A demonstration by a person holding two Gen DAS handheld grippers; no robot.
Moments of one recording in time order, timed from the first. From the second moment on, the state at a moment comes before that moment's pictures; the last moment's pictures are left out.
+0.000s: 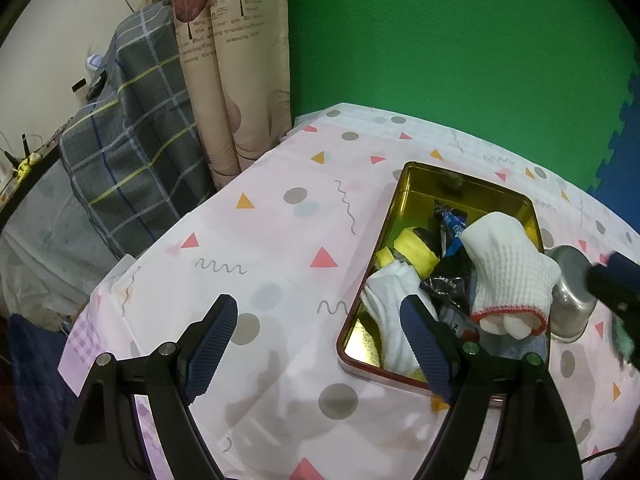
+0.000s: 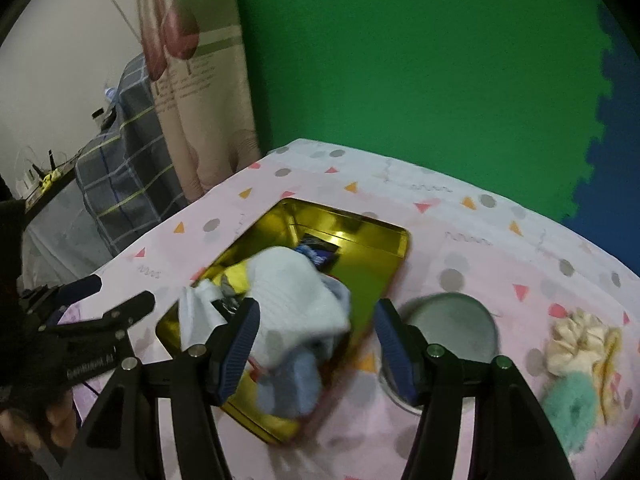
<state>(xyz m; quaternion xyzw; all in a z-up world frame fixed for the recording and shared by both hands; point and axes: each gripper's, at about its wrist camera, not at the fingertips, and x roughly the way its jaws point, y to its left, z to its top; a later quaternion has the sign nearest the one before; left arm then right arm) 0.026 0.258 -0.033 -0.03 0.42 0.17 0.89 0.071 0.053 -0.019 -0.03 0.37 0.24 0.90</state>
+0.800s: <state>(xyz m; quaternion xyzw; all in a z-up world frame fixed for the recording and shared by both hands) 0.023 0.224 -0.029 0.02 0.41 0.17 0.90 0.077 -0.221 -0.062 0.02 0.41 -0.01 0.91</state>
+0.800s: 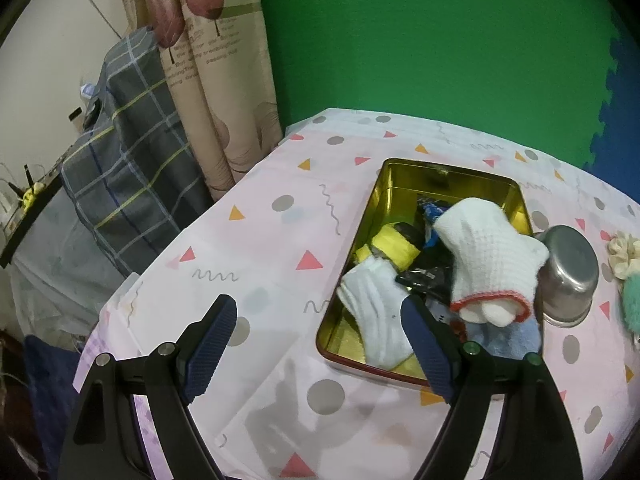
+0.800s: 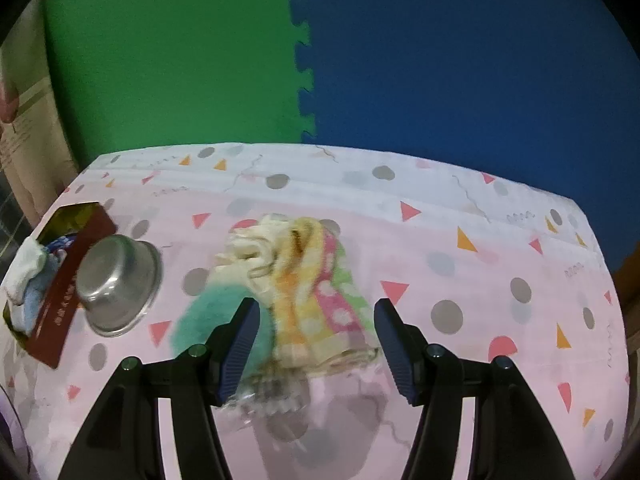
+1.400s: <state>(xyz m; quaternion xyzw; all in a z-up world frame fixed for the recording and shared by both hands) 0.036 0.108 -0.014 0.08 0.42 0.04 0.91 0.128 -0.244 -0.116 0.03 0.43 0.01 0.90</state>
